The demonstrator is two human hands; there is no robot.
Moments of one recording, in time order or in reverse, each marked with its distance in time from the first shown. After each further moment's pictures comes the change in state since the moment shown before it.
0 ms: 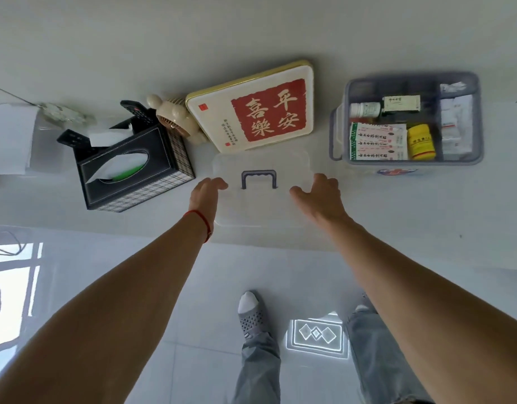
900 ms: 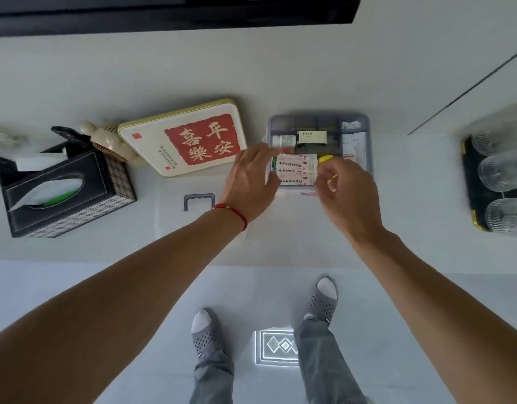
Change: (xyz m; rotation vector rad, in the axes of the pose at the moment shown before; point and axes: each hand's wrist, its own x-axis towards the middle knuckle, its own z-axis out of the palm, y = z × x) left_hand -0.109 0.083 0.162 0.688 -0.100 1.117; right_hand -0.032 0.055 -0.164 -0.233 0.552 -0.490
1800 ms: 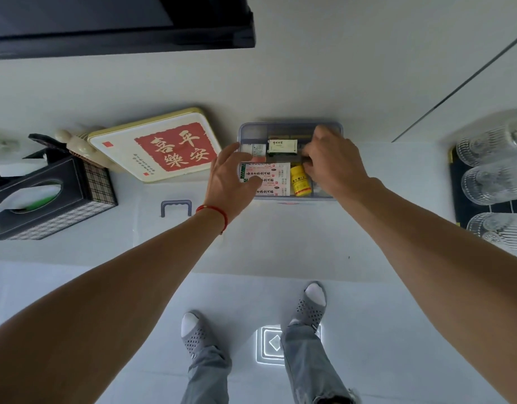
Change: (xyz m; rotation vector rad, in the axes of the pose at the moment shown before) left_hand 0.030 0.019 0.032 -0.163 -0.029 -0.355; right_hand 0.096 0.037 -0.024 -0.500 -0.251 -0.318
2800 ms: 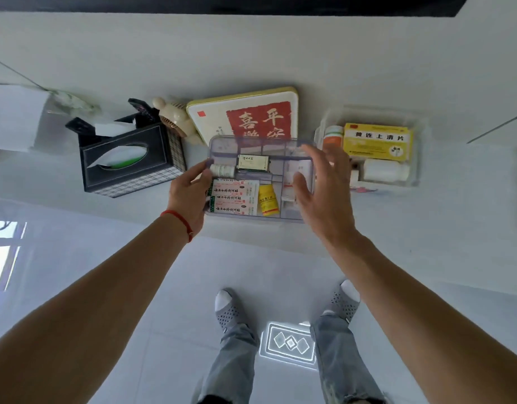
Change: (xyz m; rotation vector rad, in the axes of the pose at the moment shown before) left_hand -0.078 -0.142 -0.138 -0.846 0.235 -0.583; right_hand -0.068 -0.188 0.011 0.724 0.244 0.147
